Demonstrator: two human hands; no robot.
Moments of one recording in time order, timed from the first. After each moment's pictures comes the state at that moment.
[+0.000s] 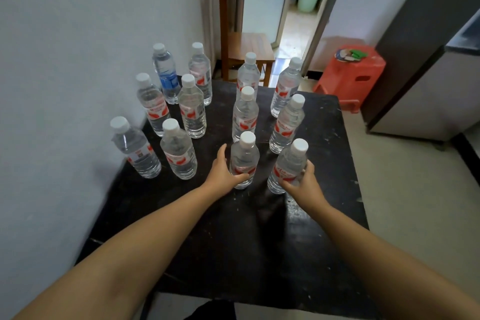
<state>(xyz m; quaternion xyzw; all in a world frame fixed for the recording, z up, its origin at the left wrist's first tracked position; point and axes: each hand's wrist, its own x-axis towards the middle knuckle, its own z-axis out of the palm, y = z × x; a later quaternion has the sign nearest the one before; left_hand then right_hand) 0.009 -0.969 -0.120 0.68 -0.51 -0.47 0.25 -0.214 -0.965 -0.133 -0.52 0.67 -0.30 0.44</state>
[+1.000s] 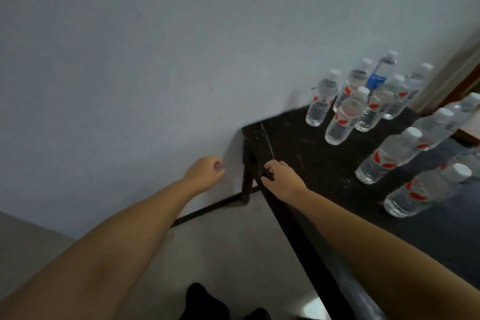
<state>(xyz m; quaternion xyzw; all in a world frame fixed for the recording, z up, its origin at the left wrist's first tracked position) 0.045 -0.553 -0.096 0.92 -0.22 -0.21 0.25 -0.068 -0.745 -0.087 -0.93 0.19 0.12 0.29</state>
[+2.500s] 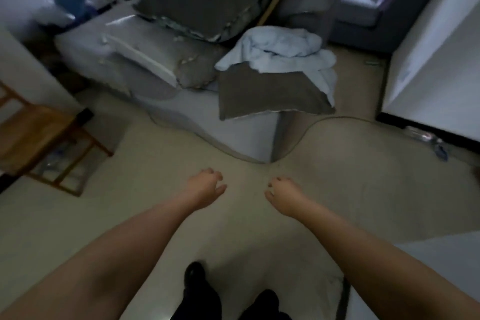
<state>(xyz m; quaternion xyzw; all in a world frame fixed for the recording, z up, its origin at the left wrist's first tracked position) -0.318 -0.301 -0.133 0.57 0.79 -0.05 0.24 -0.112 -0.214 -0.140 -0.45 -0.84 0.24 -0.16</state>
